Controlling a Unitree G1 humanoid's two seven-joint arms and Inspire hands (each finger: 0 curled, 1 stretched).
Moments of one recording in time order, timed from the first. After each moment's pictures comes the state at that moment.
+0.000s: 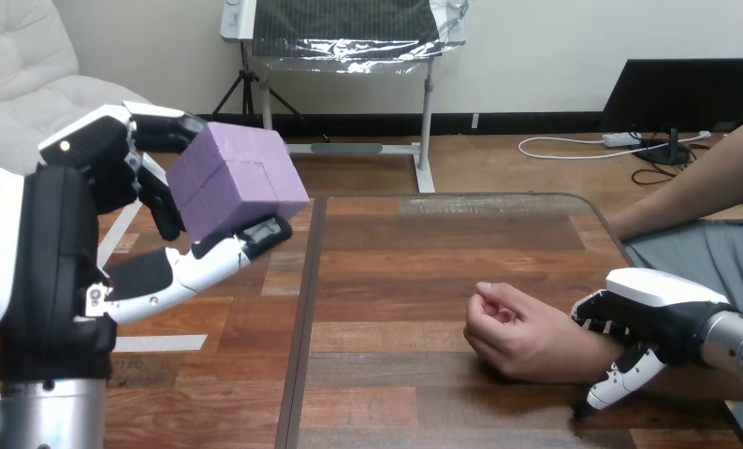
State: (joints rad) left arm 0.28 0.12 0.12 -0.63 0.13 -0.20 0.02; right arm -0.40 -0.79 0.33 0.66 -0.54 -0.39 0.39
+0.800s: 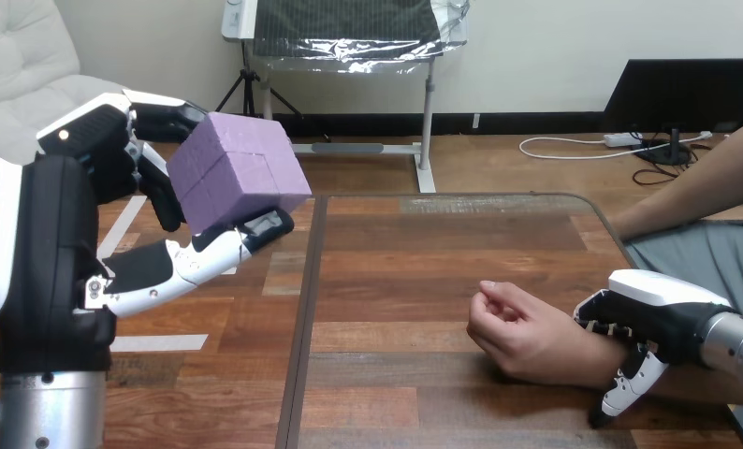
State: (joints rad) left arm 0.26 0.12 0.13 -0.63 0.13 -0.20 0.00; right arm -0.38 -0.78 0.31 0.63 -0.51 -0.33 0.42
